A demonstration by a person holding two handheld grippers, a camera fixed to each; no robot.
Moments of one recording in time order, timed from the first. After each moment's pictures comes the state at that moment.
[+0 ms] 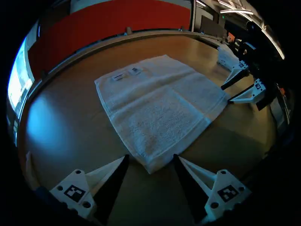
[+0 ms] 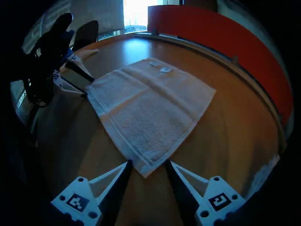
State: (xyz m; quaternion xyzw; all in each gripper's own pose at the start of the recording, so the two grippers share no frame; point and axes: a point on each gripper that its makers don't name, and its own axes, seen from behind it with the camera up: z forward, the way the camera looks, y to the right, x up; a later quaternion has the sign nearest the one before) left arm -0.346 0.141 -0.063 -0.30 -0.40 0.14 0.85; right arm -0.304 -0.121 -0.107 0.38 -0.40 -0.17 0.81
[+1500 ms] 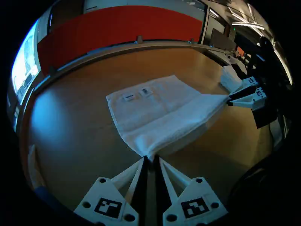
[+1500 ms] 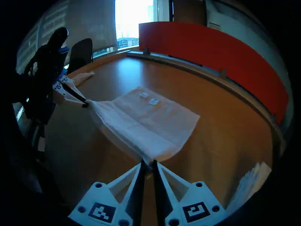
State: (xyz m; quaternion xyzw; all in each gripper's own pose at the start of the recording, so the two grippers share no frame) left arm -0.273 0.152 -0.061 -0.27 -0.41 0.09 0.87; right arm -0.223 -0.129 -0.096 0.36 -0.36 -0.13 0.85
